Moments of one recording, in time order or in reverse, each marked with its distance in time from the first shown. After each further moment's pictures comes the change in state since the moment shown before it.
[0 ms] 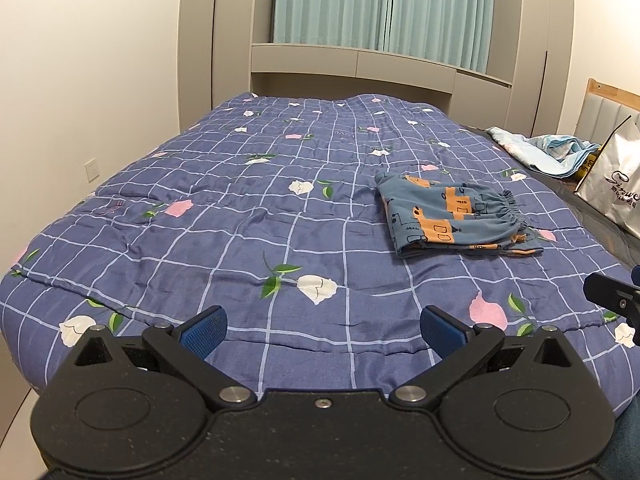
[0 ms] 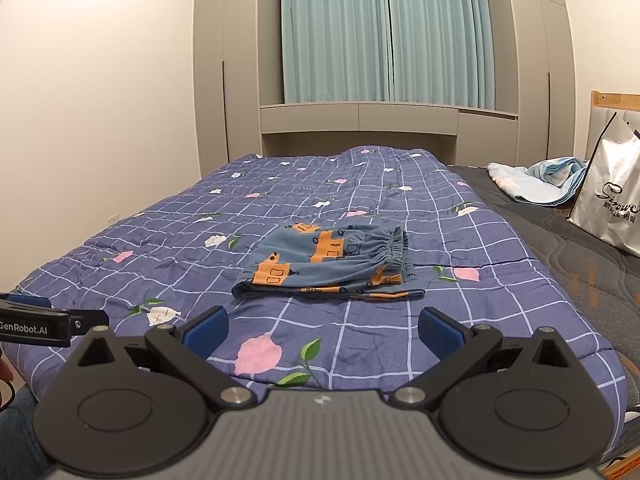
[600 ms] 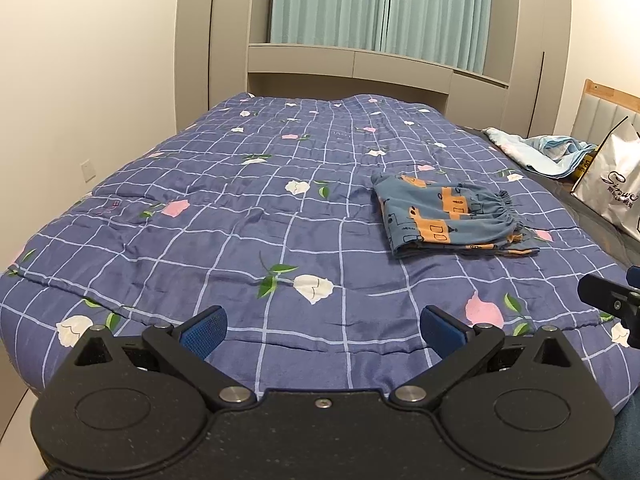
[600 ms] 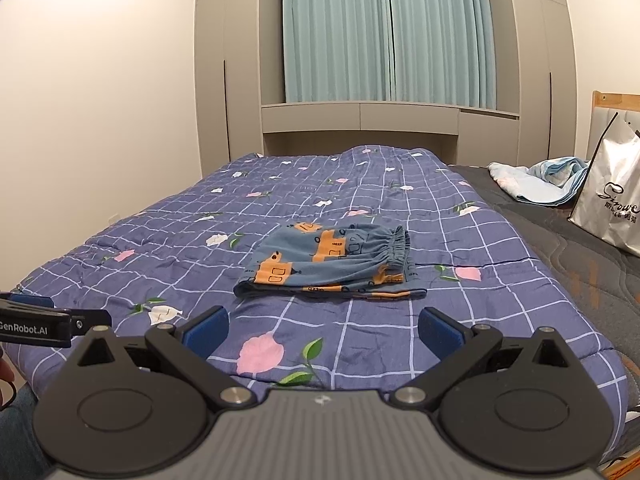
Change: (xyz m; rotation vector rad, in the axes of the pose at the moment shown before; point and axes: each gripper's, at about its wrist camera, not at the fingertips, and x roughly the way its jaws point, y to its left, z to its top) left arm 0.000 0.001 0.000 -0.001 -0.001 -0.012; right arm 0.000 0.002 0.000 -0.002 0.001 0.001
